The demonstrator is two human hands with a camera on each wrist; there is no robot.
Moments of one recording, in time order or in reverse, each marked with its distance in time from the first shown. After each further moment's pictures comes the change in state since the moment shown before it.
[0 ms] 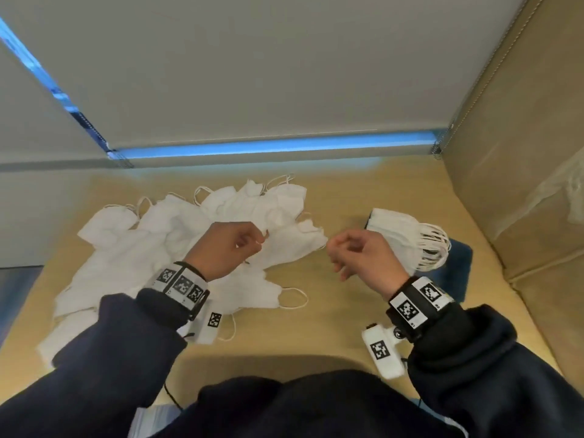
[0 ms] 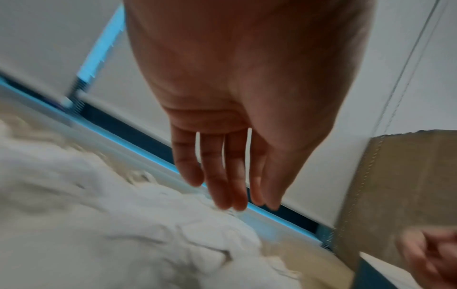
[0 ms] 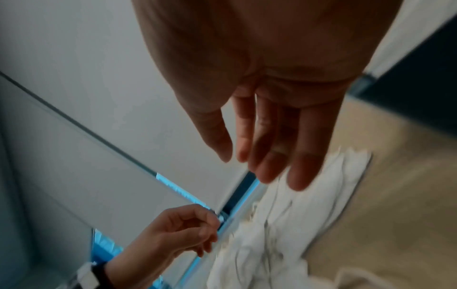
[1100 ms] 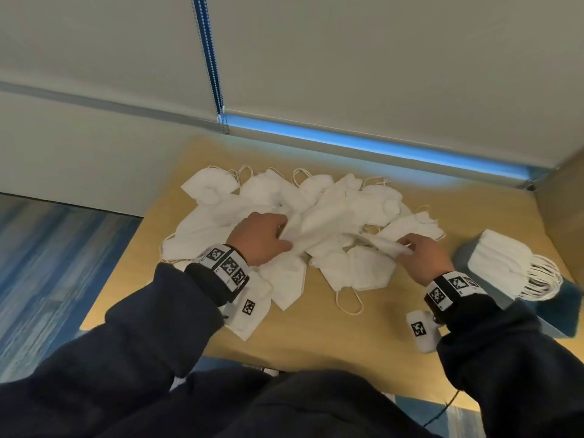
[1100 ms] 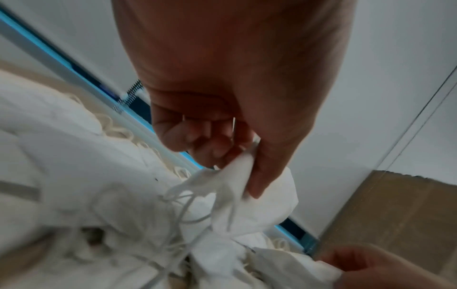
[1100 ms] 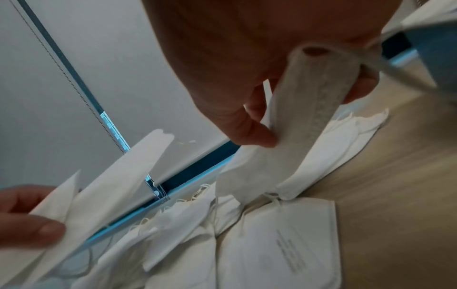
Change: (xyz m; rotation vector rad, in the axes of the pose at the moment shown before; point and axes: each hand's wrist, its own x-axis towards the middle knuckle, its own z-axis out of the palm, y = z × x) left_hand -0.092 -0.140 -0.077 0.084 0.001 -0.193; right_hand 0.050 -0.004 0.124 -1.015 0.081 0.195
